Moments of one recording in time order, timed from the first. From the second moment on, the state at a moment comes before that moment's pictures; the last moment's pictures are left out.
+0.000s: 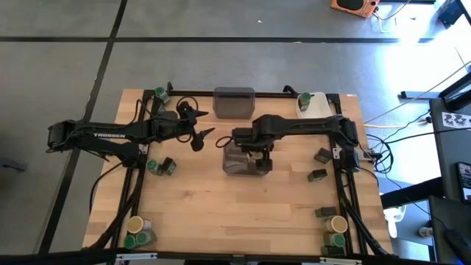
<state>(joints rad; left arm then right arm) 0.23 1.02 0.51 0.21 -0.26 0.04 0.01 1.98 1.91 -1.48 0.02 0.01</state>
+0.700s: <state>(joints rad) 0.19 1.02 0.51 0.21 -0.25 0.09 0.04 1.35 1.18 -0.83 0.13 -0.01</state>
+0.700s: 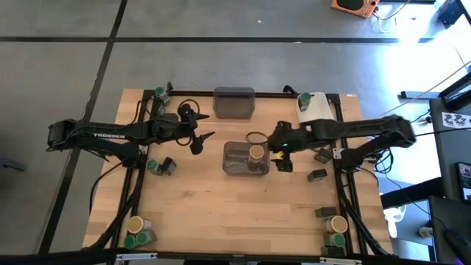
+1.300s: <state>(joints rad) -0.07 1.31 0.96 -0.33 -0.44 -0.10 -0.19 1.08 0.89 0.04 0.04 -0.52</state>
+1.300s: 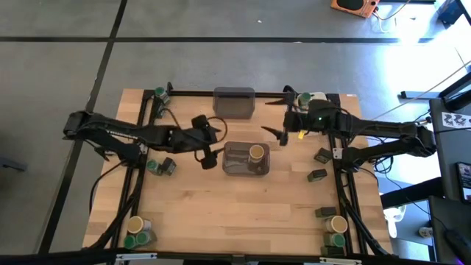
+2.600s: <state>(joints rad) -0.21 1.39 0.82 -1.19 -0.13 -1.18 -0.22 1.08 0.89 -0.08 0.06 -0.34</state>
